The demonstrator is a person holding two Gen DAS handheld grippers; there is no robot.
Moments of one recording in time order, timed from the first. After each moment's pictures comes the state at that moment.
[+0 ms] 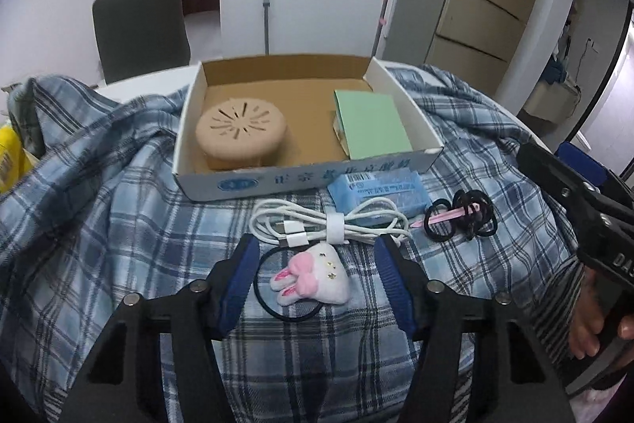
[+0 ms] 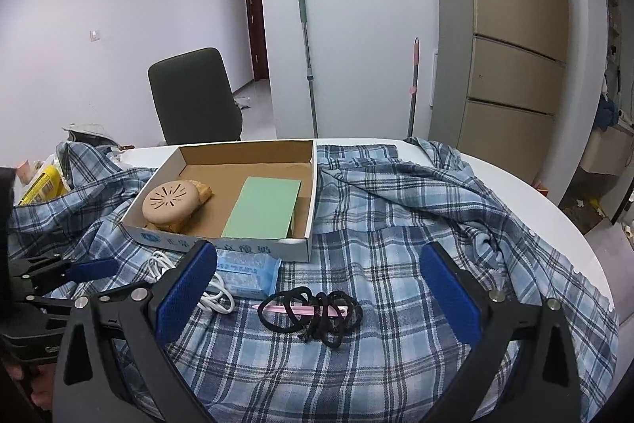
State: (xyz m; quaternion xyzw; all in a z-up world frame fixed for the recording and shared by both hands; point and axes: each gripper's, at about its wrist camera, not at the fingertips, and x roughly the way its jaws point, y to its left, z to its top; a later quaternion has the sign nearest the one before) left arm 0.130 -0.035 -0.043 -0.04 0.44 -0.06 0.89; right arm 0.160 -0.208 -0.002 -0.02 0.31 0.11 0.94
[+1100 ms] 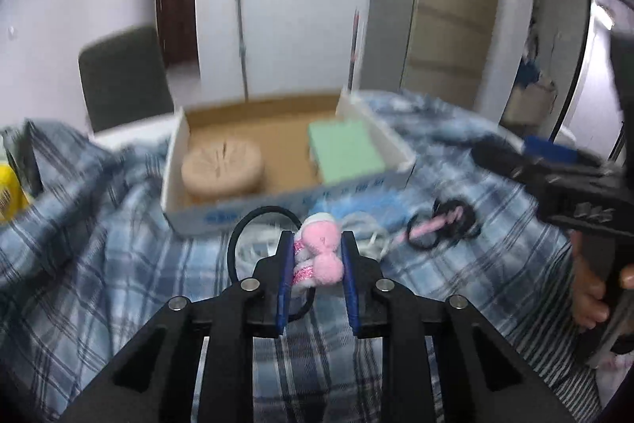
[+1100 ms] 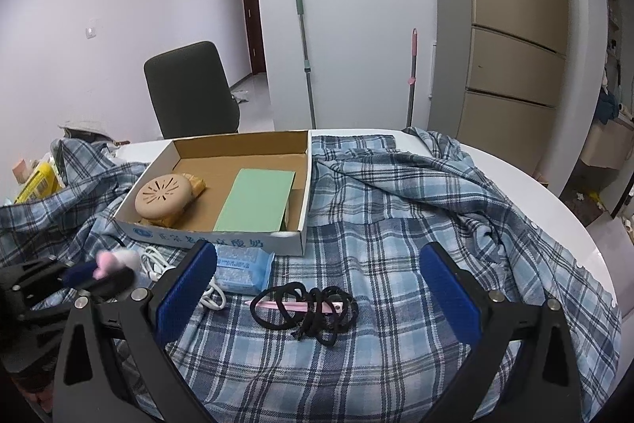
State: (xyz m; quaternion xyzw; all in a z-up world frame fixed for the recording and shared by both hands) left arm 0.105 -0.041 -0.033 -0.01 0.33 -0.10 0.94; right arm 0.169 -0.214 -0.010 -0.02 0.33 0.10 0.94
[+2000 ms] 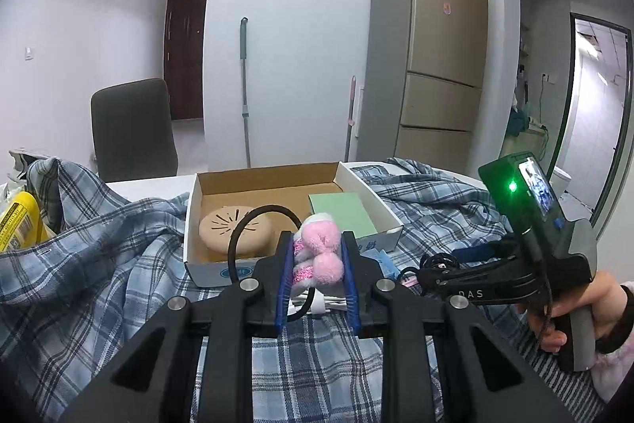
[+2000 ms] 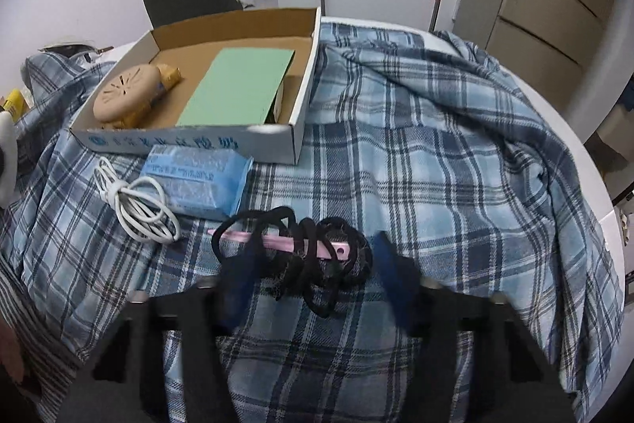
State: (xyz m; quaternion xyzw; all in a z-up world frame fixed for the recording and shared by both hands) left arm 0.079 -0.034 -0.011 -0.02 0.23 -0.10 0.97; right arm 0.207 -0.204 -0.077 -0.07 0.49 0.12 0.86
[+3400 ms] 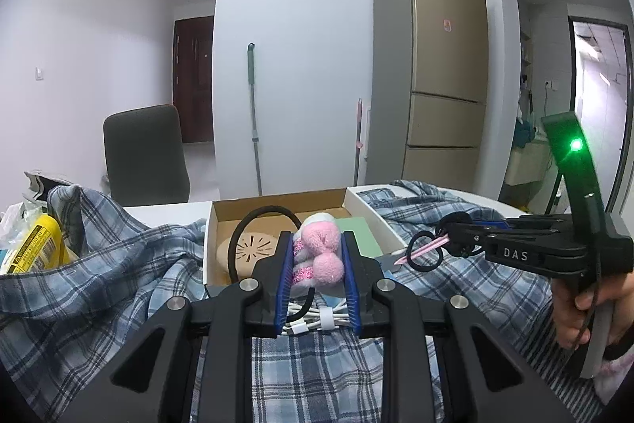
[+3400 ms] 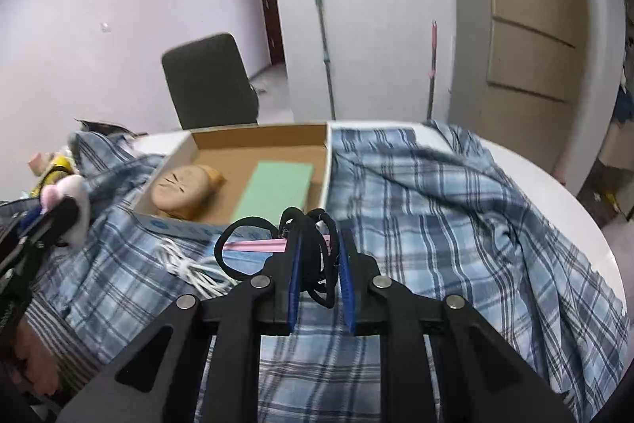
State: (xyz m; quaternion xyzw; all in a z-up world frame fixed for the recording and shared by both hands) left arm 0.064 -0.028 0.008 -0.01 0.19 -0.08 0.98; right arm 0.171 -0.210 -0.009 -0.01 0.34 0.14 0.93
